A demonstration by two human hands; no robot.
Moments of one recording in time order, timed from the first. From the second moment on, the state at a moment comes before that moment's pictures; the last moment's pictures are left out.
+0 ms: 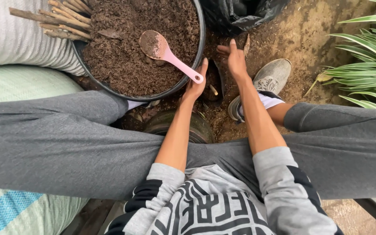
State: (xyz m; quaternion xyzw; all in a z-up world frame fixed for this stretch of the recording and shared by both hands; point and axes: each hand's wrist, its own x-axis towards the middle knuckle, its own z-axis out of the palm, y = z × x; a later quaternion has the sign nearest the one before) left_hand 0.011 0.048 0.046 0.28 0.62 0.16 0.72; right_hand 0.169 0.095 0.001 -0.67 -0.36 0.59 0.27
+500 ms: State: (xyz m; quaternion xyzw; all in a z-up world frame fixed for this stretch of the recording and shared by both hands) left_hand 0.032 0.005 -0.001 -0.33 0.57 0.33 0.68; right_hand 0.129 0.115 0.129 -0.65 -0.41 0.63 -0.09
